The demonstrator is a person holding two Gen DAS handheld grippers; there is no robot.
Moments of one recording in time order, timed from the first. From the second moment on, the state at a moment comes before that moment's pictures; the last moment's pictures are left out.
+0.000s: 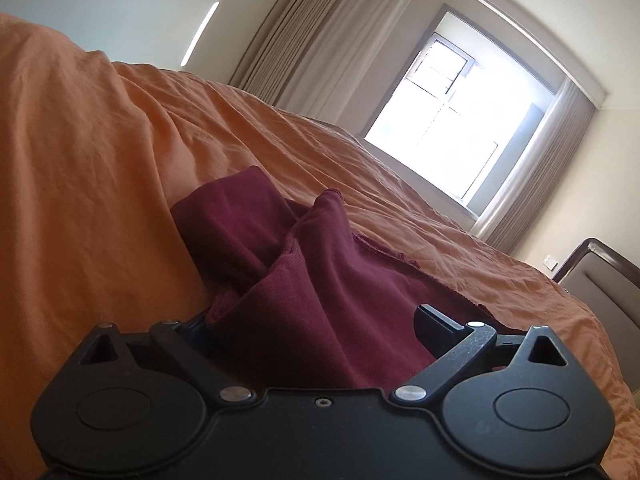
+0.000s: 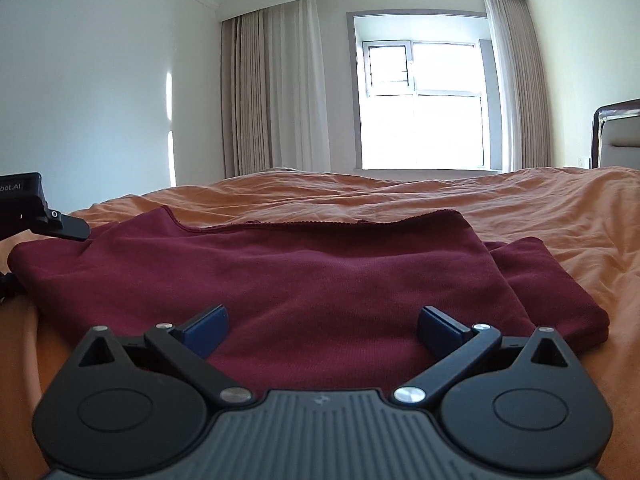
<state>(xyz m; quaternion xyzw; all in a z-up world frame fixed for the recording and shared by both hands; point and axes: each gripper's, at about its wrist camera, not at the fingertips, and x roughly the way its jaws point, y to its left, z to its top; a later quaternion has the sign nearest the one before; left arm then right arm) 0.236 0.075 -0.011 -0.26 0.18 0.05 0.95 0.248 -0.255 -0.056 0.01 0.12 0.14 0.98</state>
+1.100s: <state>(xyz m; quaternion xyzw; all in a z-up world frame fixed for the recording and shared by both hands) 0.260 0.091 -0.005 -0.26 0.21 0.09 0.94 0.239 -0.246 -0.061 -0.03 0.11 0.11 0.99</state>
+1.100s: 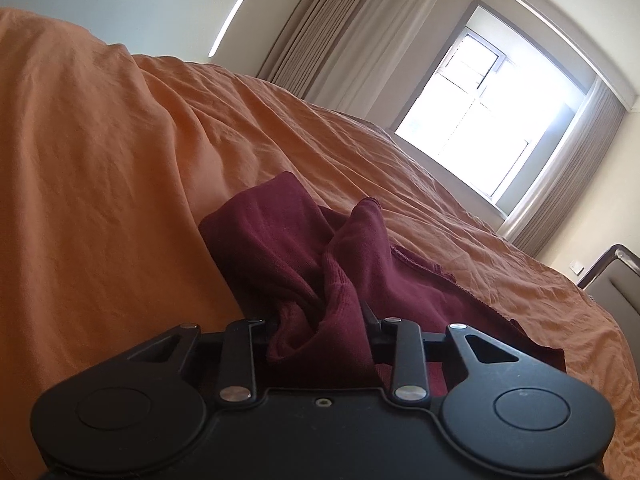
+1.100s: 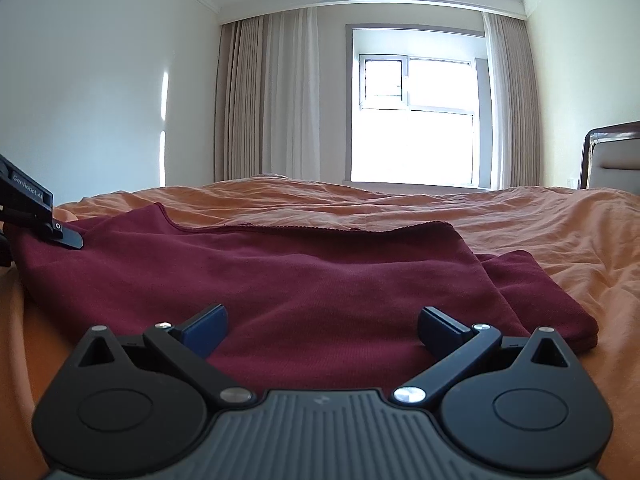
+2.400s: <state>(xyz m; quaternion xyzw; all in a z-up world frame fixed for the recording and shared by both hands) 0.270 -0.154 0.033 0.08 0.23 -0.19 0.95 0.208 -0.379 -0.047 0.01 0.03 -0.11 0.99</state>
